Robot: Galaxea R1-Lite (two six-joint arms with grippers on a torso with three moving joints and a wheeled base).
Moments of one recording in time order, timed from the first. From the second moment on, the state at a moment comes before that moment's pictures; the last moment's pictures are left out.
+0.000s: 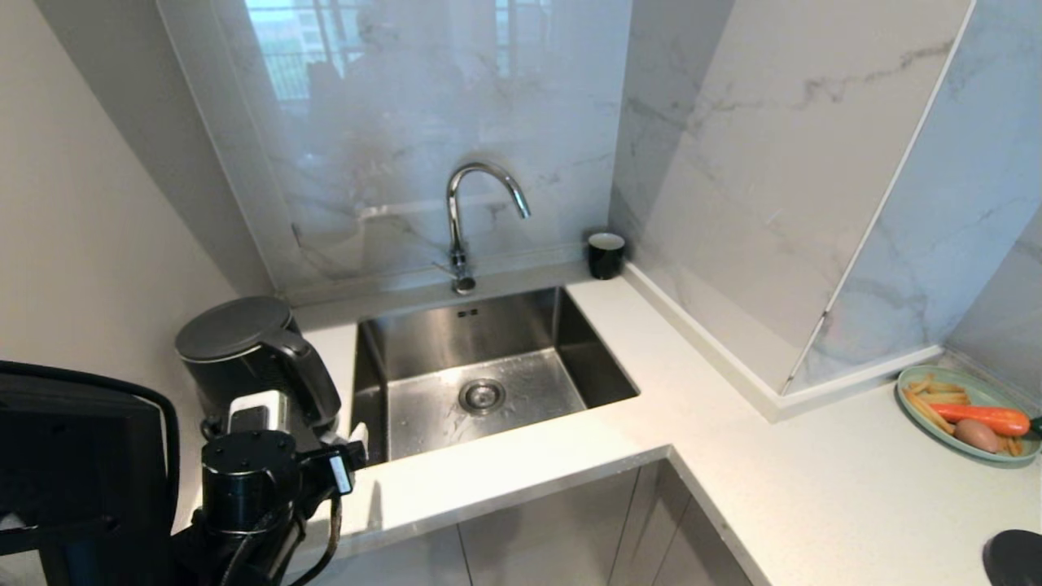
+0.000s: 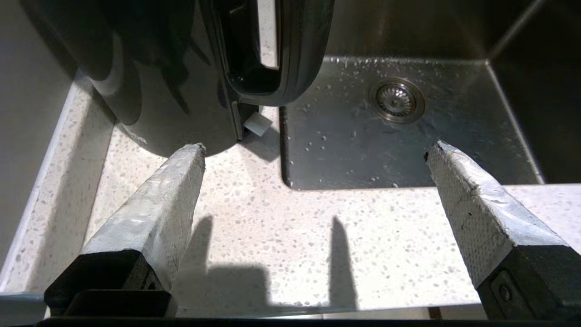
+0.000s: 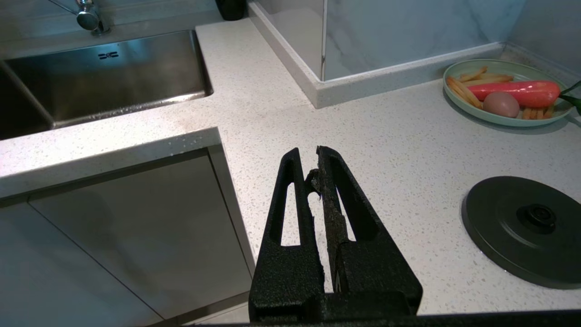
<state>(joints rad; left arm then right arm) -0.41 2.03 -0.16 -1.52 0.57 -0.31 0.00 0.00 0.00 0.00 0.00 0.00</state>
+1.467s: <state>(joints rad) -0.39 0.65 -0.24 -0.65 0.60 0.10 0.00 0.00 0.00 0.00 0.00 0.01</state>
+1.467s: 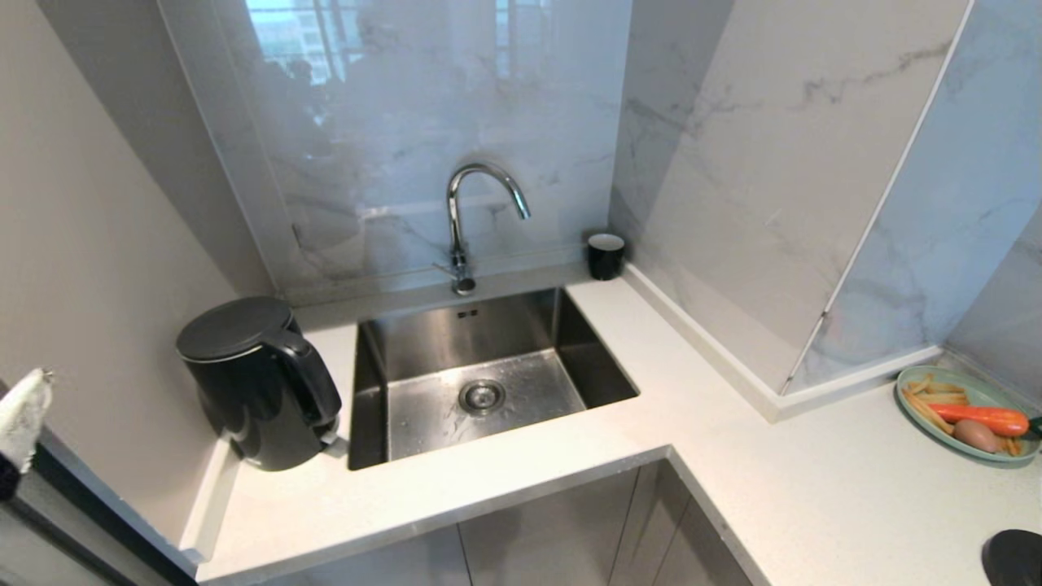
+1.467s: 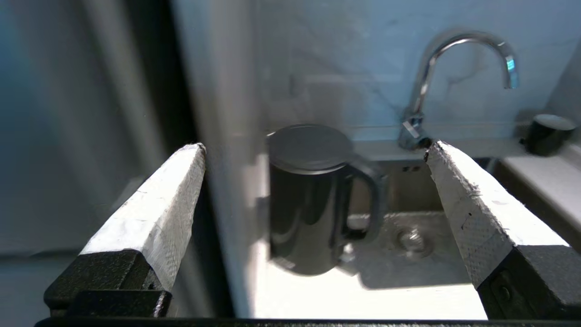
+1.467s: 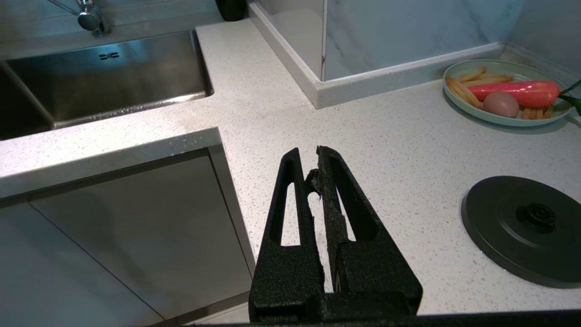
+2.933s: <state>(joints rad) 0.01 0.16 -0.04 -0.19 0.52 0.19 0.00 0.00 0.00 0.00 0.00 0.01</state>
